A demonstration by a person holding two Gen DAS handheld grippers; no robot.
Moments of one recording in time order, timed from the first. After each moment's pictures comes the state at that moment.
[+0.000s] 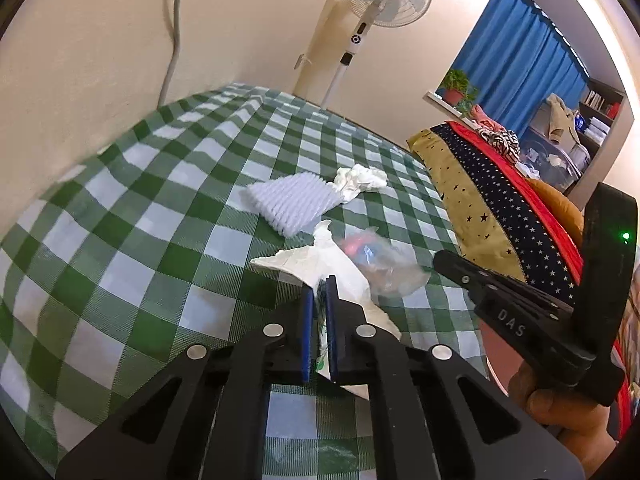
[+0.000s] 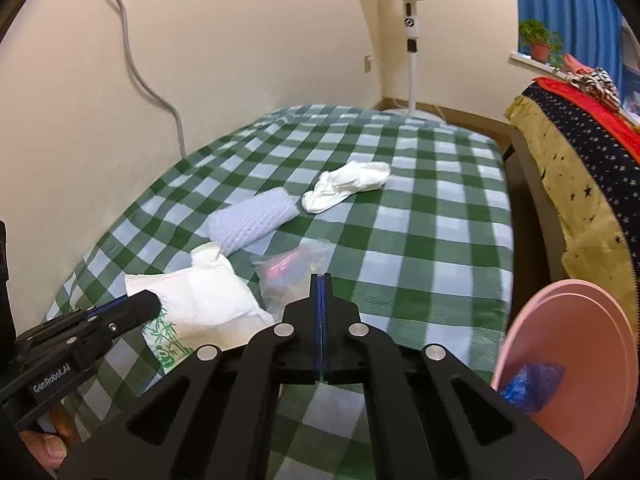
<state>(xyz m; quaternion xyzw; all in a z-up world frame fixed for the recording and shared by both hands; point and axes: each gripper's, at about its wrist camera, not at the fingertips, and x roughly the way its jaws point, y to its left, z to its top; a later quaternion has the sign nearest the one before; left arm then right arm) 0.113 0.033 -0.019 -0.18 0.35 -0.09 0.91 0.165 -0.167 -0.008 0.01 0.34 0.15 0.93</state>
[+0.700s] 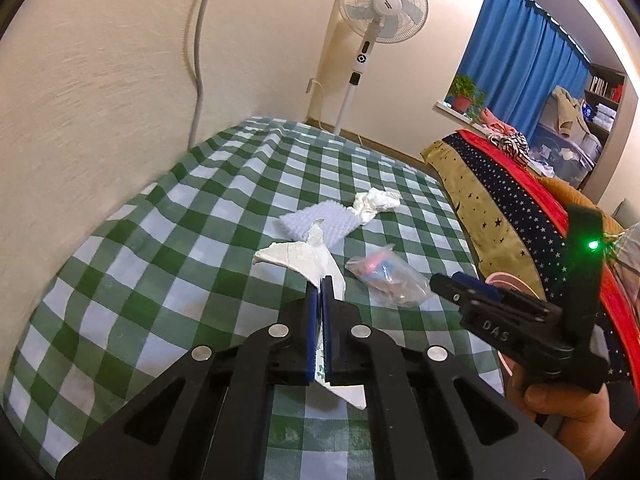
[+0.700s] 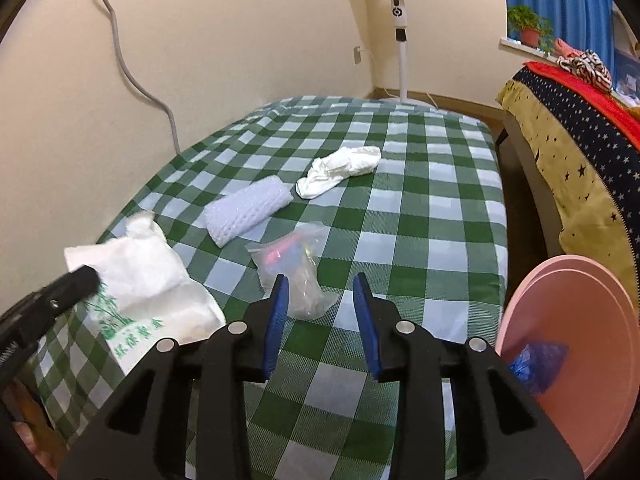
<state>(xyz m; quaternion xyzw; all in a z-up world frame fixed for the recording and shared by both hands) 0.087 0.047 0.009 -0.14 0.33 -0.05 0.93 0.169 -0.165 -0.022 0.02 0.37 0.14 0.92</state>
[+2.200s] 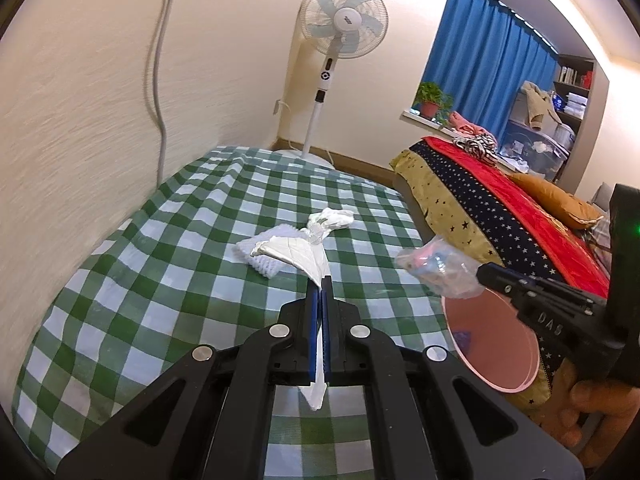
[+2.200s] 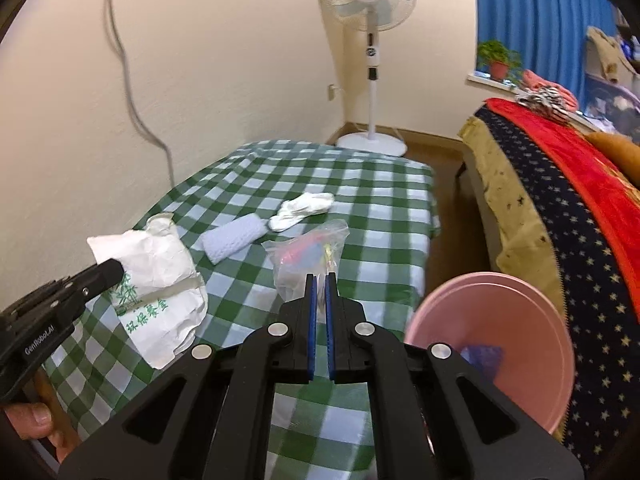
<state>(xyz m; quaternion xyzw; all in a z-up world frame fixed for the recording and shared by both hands) 0.062 0.015 0.042 -0.11 0.29 -0.10 0.95 0.093 -0.210 0.053 0.01 0.31 0.08 0.95</state>
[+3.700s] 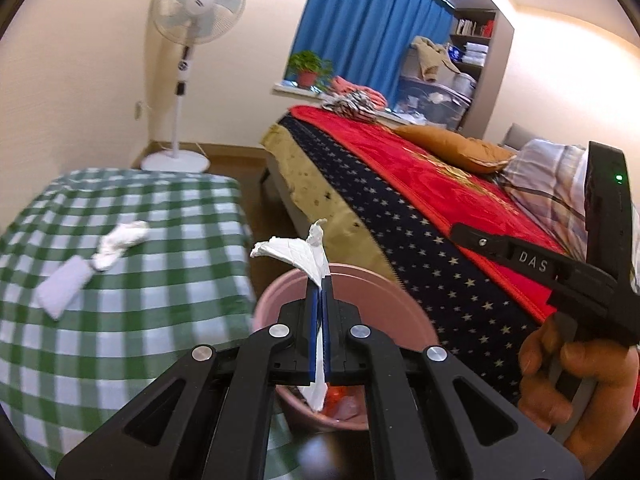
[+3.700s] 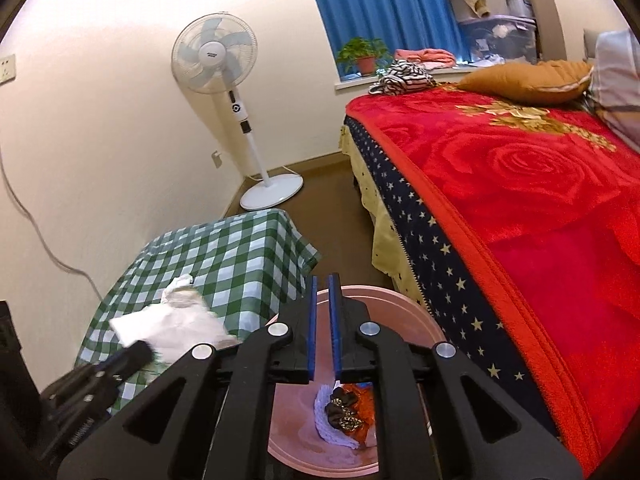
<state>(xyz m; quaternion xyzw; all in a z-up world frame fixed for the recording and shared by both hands) 0.087 -0.183 0.057 -0.05 0.30 -0.29 0.91 0.059 -0.406 0.067 0.17 0.25 -0.06 0.95</state>
